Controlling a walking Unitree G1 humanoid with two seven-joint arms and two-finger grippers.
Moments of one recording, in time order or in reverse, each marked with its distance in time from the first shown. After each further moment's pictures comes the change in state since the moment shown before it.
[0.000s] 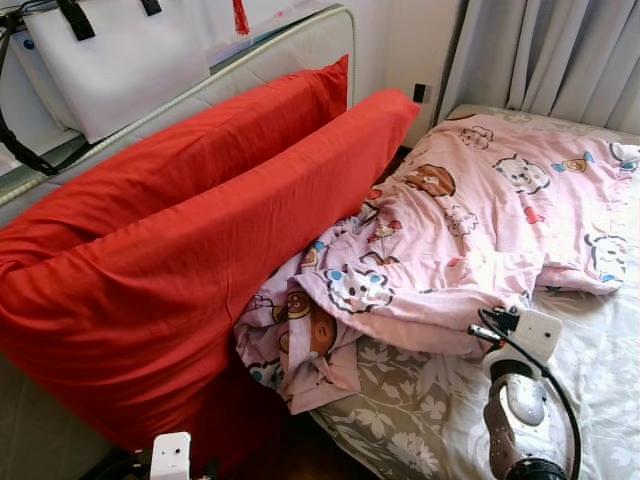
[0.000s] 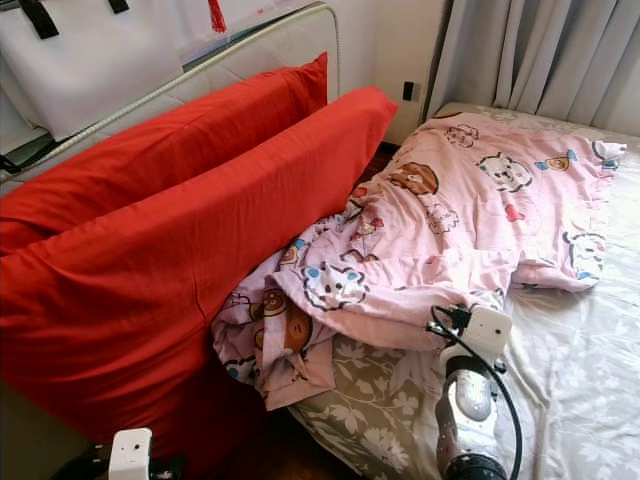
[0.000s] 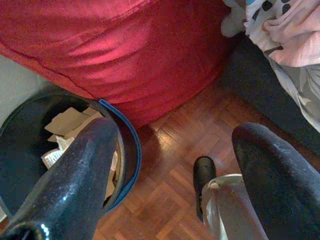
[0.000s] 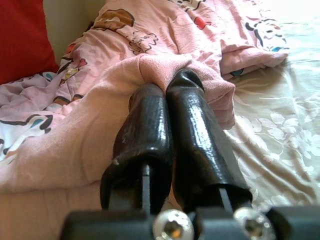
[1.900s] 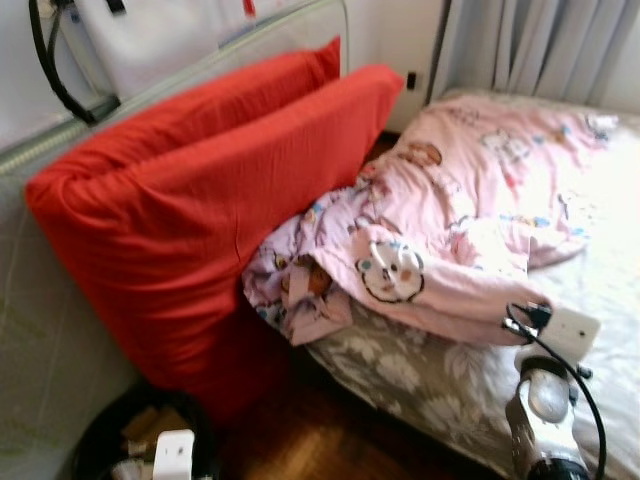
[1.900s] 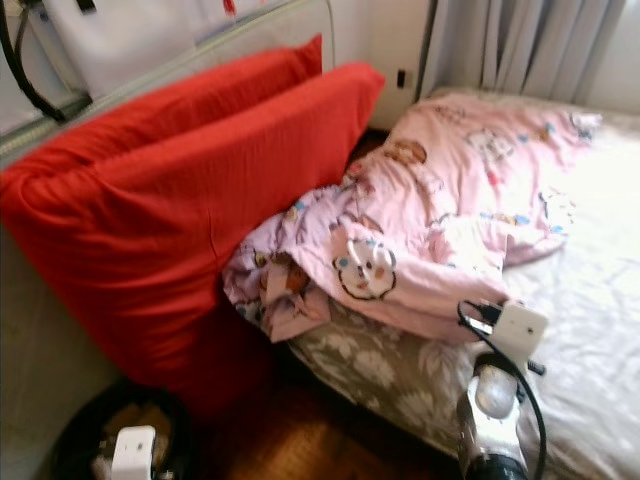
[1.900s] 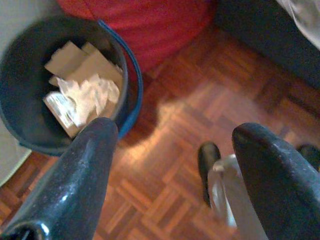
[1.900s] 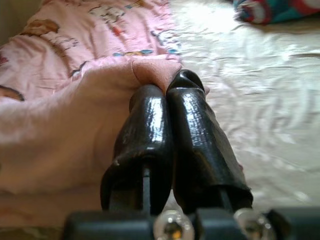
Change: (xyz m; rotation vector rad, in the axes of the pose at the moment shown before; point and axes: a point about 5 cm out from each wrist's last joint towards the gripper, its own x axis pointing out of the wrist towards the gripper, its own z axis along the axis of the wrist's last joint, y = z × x) left arm 0.000 0.001 -0.002 0.036 0.015 -0.027; right arm 0.004 -0.024 0.016 -0.080 -0.092 -0.182
